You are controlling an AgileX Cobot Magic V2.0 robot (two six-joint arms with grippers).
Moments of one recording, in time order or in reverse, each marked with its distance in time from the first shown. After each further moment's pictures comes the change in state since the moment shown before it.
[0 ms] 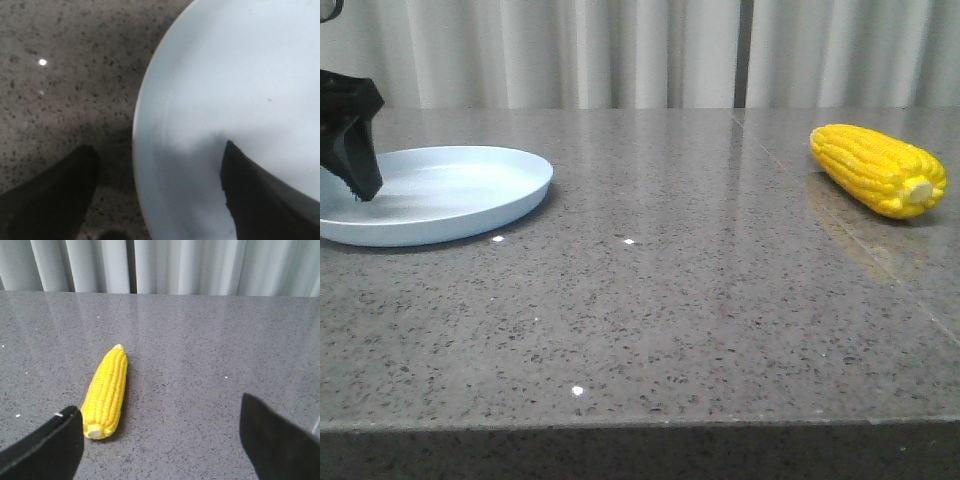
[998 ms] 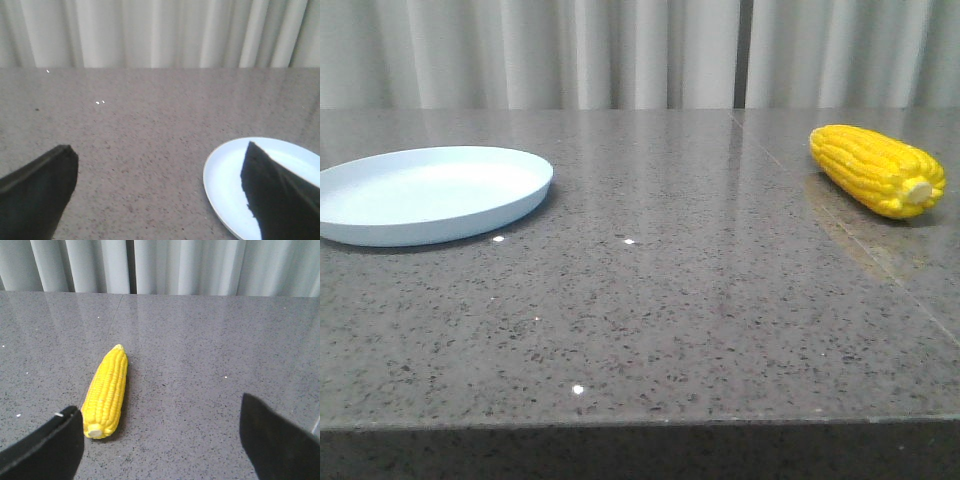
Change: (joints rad) left arm 0.133 -0.987 0.578 0.041 -0.464 -0.005; right arm 0.000 0.000 0.000 0.000 0.000 0.000
